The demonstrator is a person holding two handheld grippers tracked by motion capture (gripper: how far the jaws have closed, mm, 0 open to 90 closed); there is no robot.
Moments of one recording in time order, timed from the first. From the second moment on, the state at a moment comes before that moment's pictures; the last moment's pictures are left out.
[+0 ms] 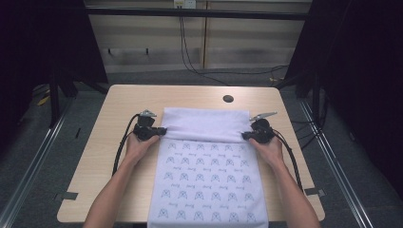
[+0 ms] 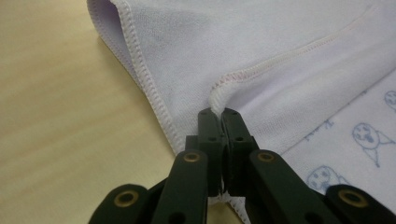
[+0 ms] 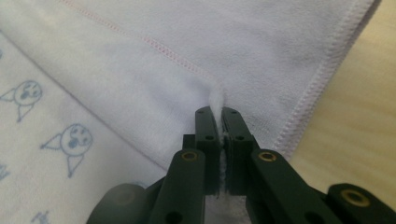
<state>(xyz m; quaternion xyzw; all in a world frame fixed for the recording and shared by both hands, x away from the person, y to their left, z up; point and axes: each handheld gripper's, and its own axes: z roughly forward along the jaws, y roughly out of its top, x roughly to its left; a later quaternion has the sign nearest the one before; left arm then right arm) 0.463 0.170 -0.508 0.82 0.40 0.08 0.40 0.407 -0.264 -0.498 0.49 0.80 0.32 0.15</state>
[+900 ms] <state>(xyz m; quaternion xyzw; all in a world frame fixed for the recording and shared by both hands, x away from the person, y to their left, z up) 0.395 0.212 -0.382 0.76 0.30 0.08 0.57 0.364 -0.299 -0.369 0.41 0.73 0.51 0.20</state>
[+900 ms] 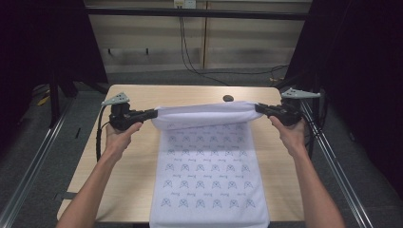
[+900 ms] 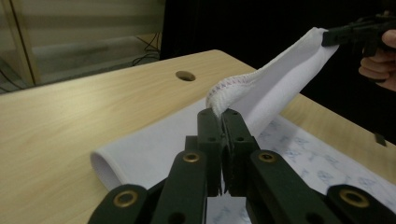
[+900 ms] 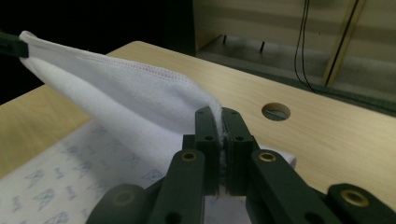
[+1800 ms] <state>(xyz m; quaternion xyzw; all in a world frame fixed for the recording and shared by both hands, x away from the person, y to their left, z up) 0.234 0.233 -0.427 0.81 0.24 0.01 0.53 0.182 -0.292 -0.404 0.35 0.79 0.50 0.13</state>
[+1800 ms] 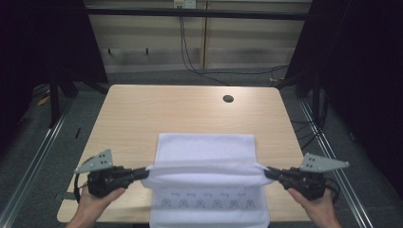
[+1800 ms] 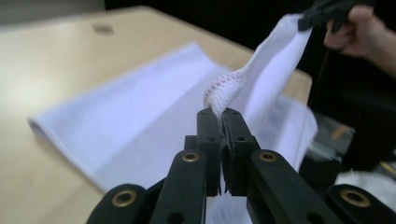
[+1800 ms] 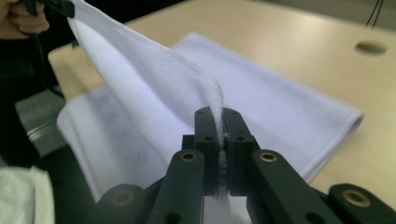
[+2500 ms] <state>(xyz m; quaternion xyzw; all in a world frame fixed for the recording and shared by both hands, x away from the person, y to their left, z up) 0.252 0.214 -0.472 0.85 0.24 -0.06 0.47 0.158 -0.292 -0.457 0.35 0.82 0.46 0.05</state>
